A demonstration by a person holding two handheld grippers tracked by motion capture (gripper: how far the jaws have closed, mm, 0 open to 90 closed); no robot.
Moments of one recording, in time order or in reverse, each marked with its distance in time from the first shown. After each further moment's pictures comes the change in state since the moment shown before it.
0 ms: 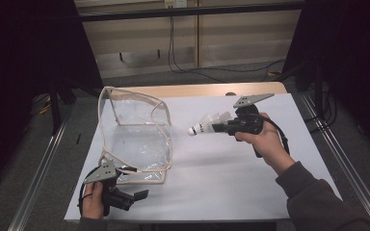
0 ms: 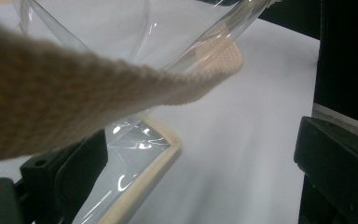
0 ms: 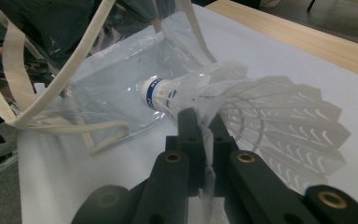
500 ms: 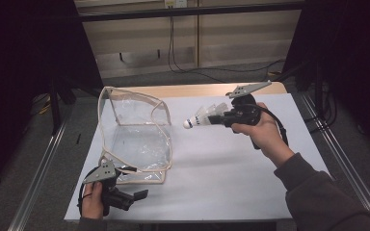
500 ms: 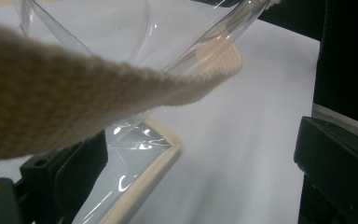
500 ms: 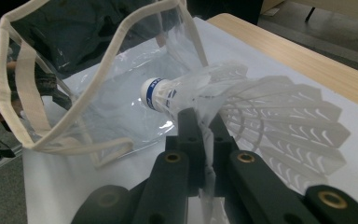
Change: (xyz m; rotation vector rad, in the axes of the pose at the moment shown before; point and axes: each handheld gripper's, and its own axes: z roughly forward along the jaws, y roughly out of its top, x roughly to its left) left arm 0.000 0.000 0.000 -0.008 0.003 -0.003; right arm 0.010 0.032 -0.005 -0.004 -0.007 -0.041
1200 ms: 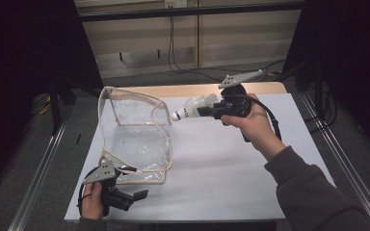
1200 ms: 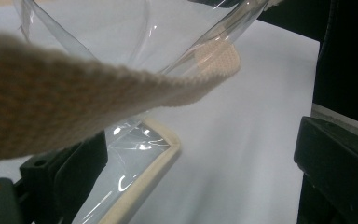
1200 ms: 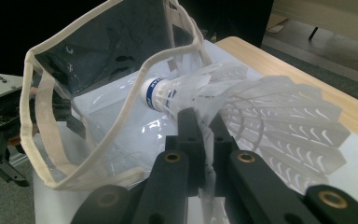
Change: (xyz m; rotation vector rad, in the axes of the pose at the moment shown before) left arm 0.000 0.000 -0.001 0.001 -0.001 0.004; right arm 0.018 0.033 0.007 -0.038 0.013 -0.034
